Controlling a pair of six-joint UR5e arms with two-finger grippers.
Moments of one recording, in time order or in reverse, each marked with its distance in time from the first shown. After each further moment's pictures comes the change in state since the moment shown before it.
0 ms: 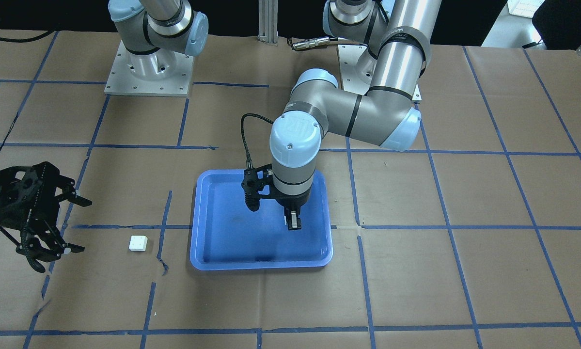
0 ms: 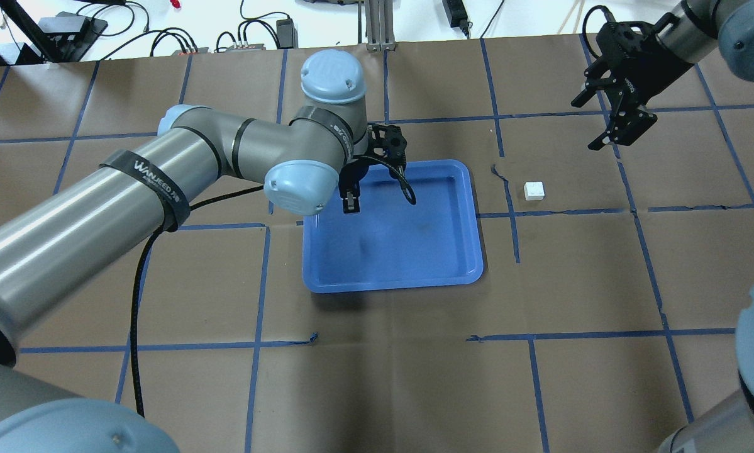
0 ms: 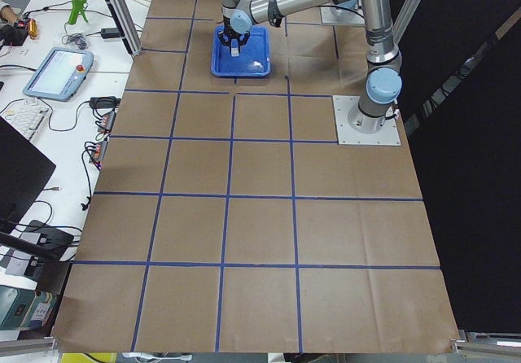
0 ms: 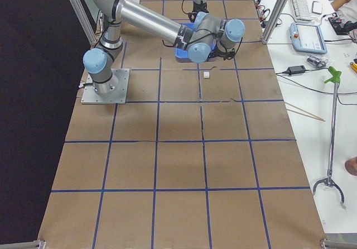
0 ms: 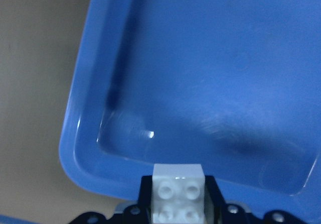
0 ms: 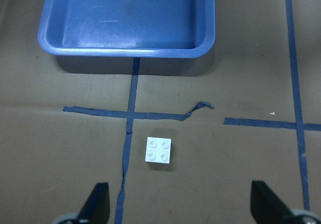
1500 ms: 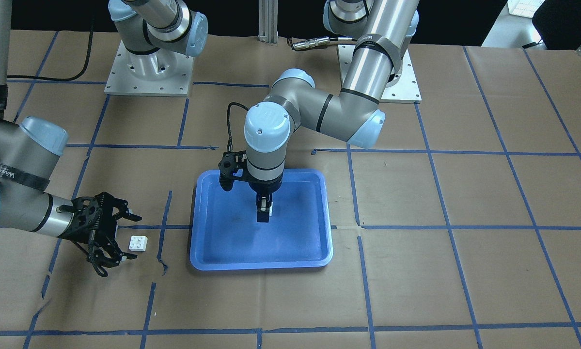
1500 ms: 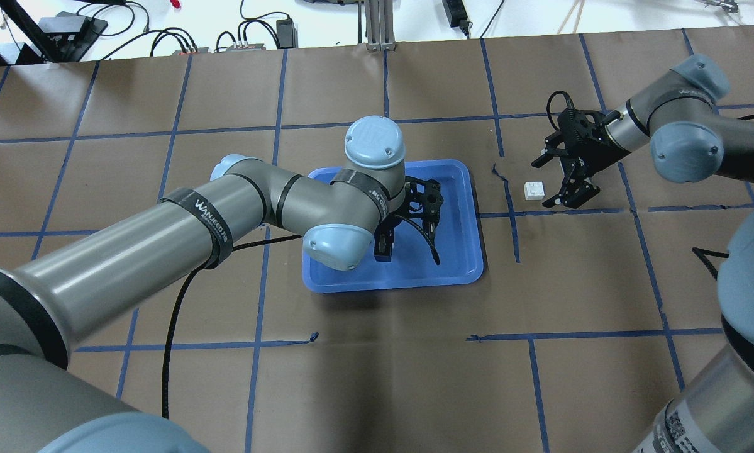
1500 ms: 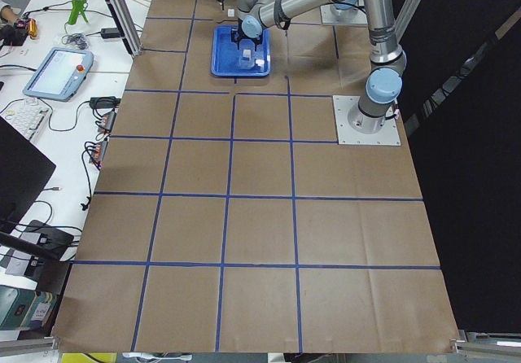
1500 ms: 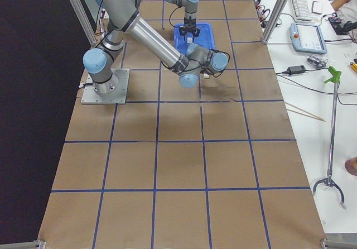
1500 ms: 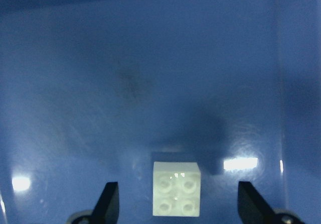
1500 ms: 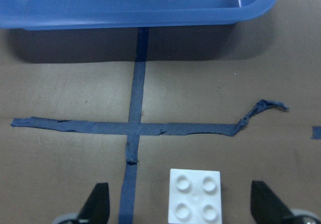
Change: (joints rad) left arm -0.075 0.015 -0.094 0.116 -0.047 -0.018; right arm -0.005 0.120 0.271 -0.341 0.101 0.017
